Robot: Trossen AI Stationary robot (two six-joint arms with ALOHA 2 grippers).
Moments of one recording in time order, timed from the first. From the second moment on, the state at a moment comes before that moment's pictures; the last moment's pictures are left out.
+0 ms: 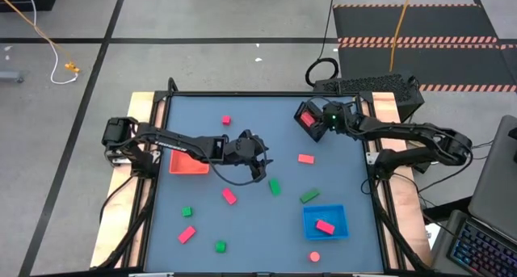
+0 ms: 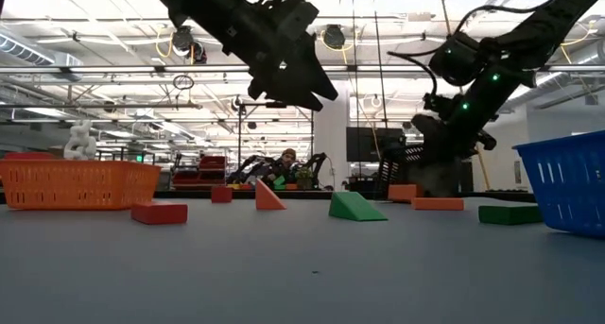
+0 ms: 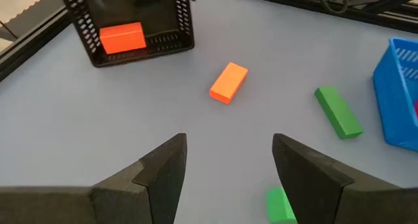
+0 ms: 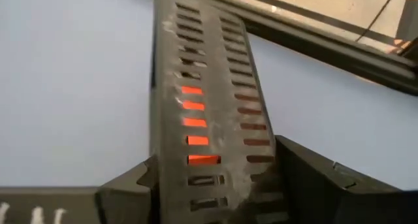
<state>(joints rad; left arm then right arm) -0.04 1.69 1.08 0.01 -0.24 -0.24 -0.60 1.18 0.44 -0.02 0.27 0.35</state>
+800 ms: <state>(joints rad) -0.04 1.69 1.08 0.01 -0.24 -0.24 -0.65 1.07 0.27 0.08 0.06 0.46</state>
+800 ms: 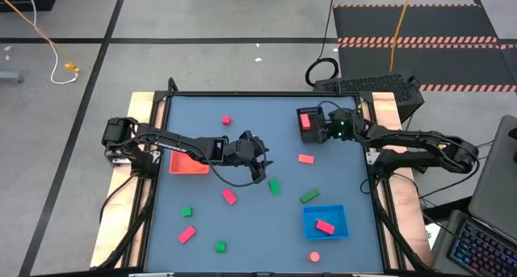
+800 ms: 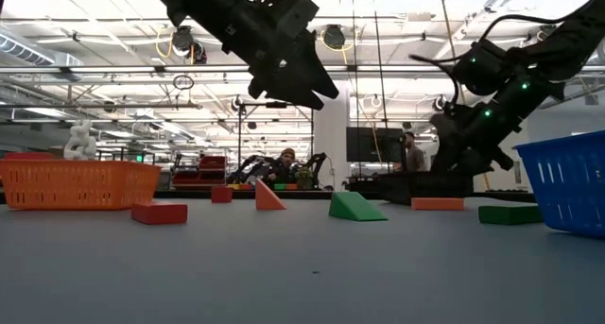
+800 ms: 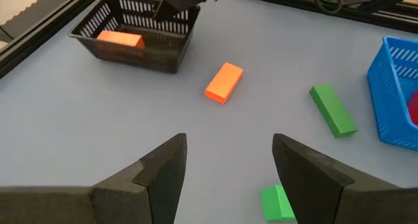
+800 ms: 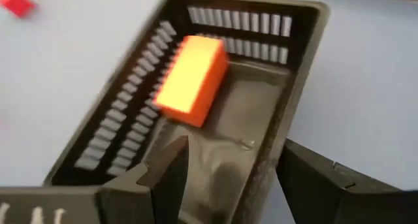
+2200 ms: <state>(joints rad) 0.05 1.69 1.08 0.14 -0.25 -0.23 -0.21 0.89 0.27 -0.09 -0.09 0.05</state>
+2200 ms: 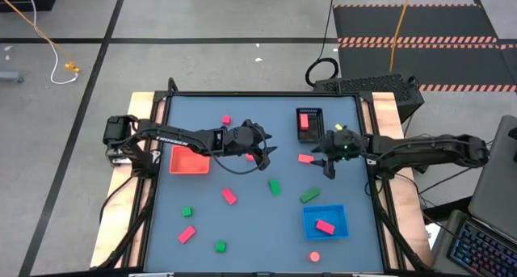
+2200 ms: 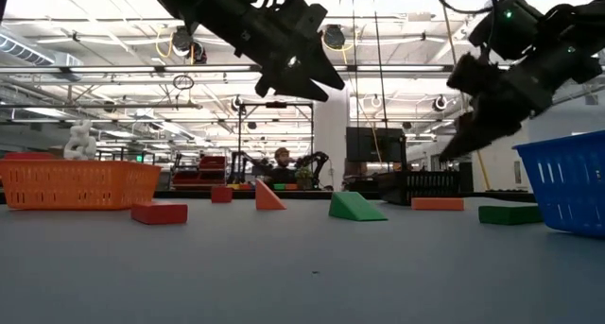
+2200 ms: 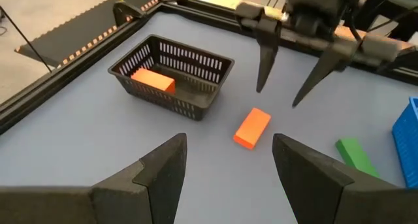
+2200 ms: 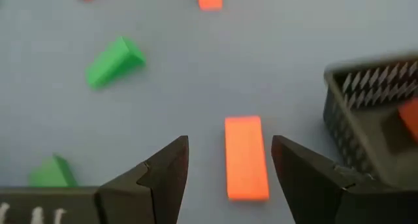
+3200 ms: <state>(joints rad) 0.07 1.69 1.08 0.12 -0.25 -0.19 -0.17 1.27 0.27 0.13 0.03 0.03</state>
